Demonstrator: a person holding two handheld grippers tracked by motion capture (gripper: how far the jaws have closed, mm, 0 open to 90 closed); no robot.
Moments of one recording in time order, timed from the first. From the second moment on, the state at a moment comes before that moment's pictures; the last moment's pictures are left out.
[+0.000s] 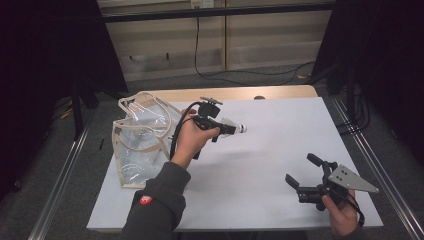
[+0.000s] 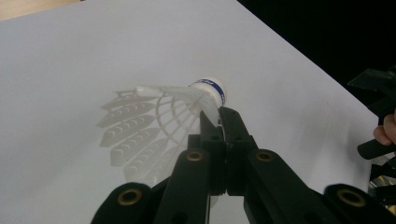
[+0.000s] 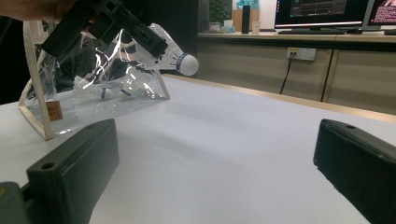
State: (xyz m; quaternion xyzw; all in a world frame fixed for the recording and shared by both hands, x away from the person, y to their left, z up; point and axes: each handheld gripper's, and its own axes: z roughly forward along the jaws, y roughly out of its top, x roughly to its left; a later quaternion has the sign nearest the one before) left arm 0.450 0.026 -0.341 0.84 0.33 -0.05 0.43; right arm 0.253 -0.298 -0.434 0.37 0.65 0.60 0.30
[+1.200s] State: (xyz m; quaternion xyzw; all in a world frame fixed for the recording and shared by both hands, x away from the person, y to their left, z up) left arm 0.445 0.047 -0.316 0.85 0.34 -0.04 0.41; right arm 0.253 -0.297 -0.434 0.37 0.65 0.60 0.30
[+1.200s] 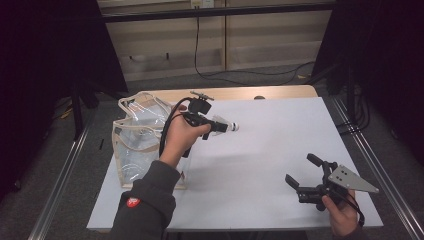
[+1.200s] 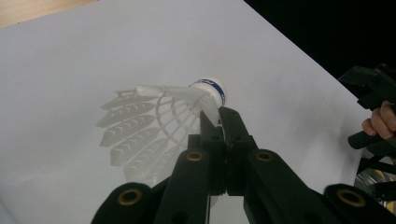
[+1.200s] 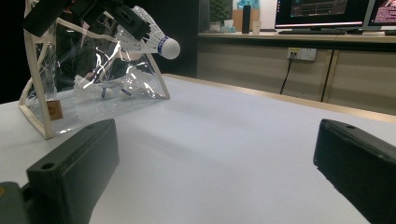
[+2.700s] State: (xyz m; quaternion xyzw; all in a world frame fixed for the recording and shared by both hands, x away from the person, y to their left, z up) left arm 0.440 0.072 -0.285 0.84 0.35 -0.03 0.40; right arm 0.252 -0.296 -0.434 0.37 0.65 0.59 0.30
